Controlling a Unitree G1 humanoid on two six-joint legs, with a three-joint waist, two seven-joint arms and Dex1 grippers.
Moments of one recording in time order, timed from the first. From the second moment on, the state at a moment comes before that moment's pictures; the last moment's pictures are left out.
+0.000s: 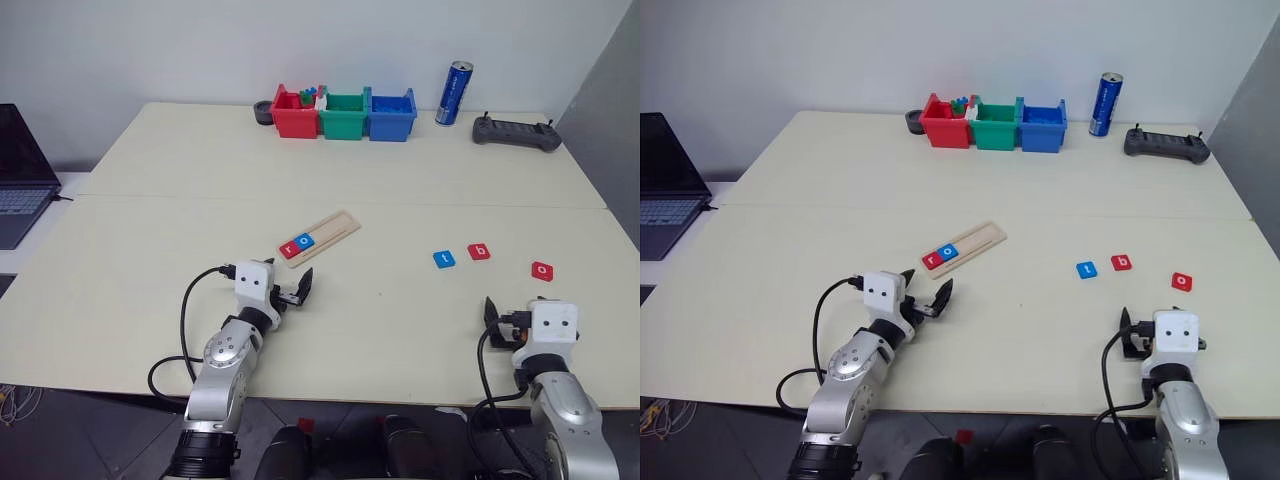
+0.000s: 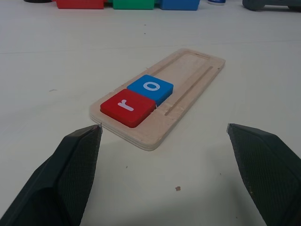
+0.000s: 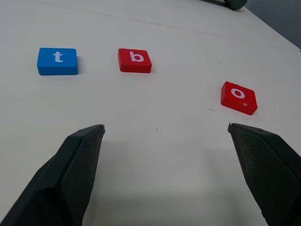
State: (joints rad) left arm -0.09 0.15 0.00 -0.07 -0.16 0.18 -0.30; right arm 0.26 -0.19 -0.20 -0.44 0.02 0.29 0.08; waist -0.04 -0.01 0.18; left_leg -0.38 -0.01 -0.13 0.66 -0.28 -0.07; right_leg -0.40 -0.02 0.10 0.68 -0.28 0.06
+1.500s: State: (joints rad) left arm -0.50 0.49 0.04 0.34 -0.29 0.20 -0.84; right arm 0.04 -0.65 -0.20 -0.54 0.46 0.49 0.70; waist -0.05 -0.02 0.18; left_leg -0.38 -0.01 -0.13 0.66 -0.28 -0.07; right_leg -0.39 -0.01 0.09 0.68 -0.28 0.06
